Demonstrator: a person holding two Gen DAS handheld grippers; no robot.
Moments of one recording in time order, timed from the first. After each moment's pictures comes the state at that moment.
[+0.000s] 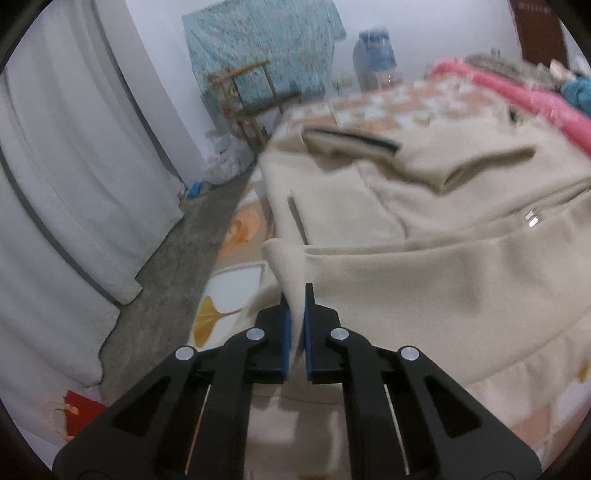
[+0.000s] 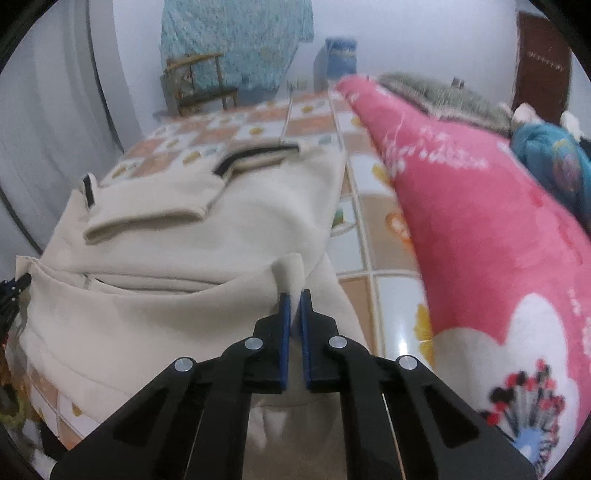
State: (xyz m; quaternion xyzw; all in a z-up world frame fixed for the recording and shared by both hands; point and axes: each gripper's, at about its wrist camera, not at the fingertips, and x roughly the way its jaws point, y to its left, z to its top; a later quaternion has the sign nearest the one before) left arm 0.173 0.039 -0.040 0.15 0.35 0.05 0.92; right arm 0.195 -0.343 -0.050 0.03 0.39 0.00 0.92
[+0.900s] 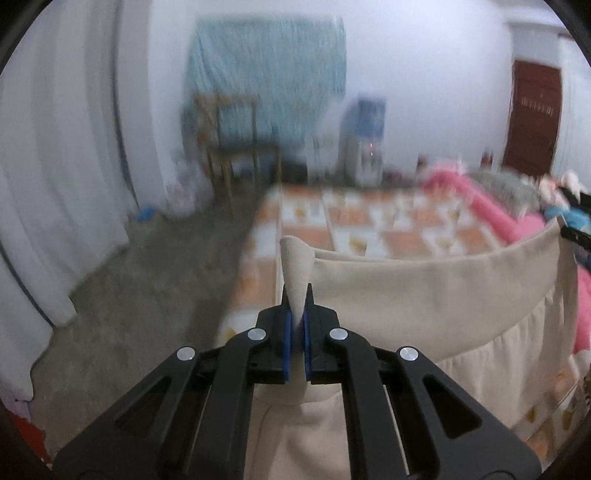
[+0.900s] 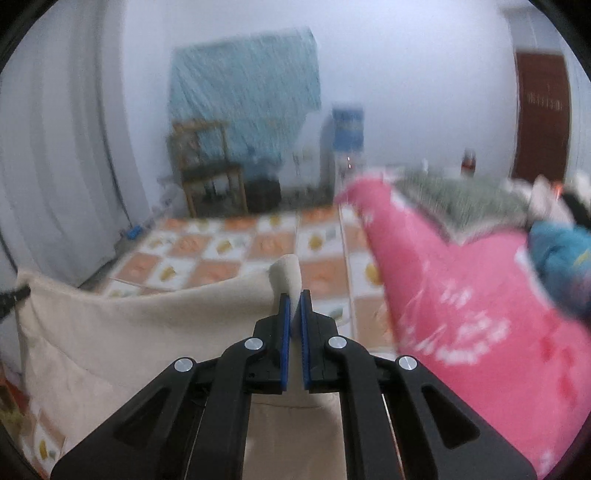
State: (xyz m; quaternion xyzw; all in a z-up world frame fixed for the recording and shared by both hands) left arm 0.342 0.088 0.049 0.01 0.33 -0.04 0.94; right arm 0.378 -0.355 0.042 0.04 0.31 0.01 0.95
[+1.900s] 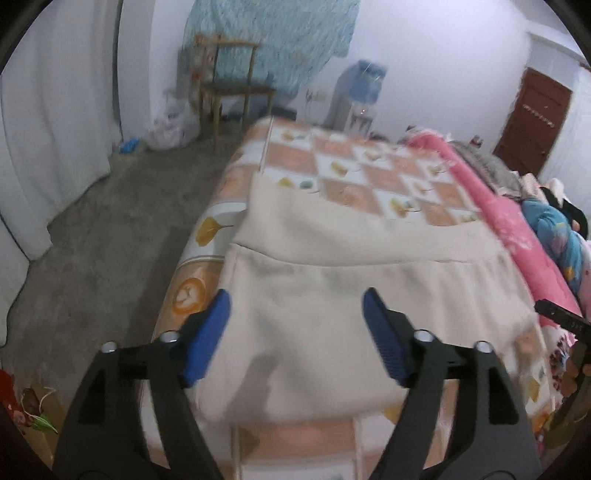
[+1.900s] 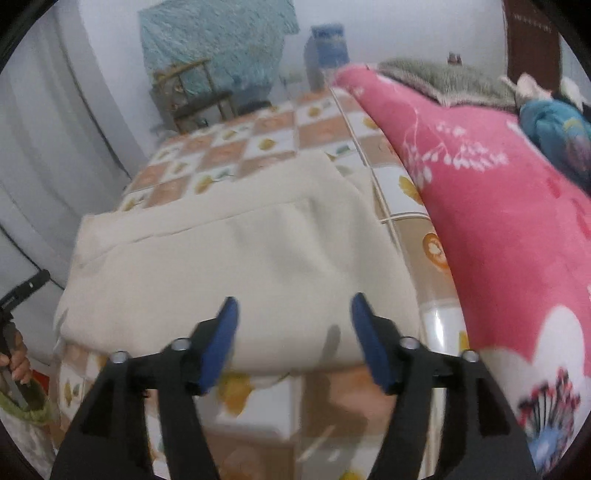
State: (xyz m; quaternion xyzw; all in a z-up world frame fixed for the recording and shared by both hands) left arm 0.236 0.097 0.021 -0.06 0.38 -0.08 0.92; right arm 0.234 -0.320 -0.022 0.09 0.41 0.01 0.91
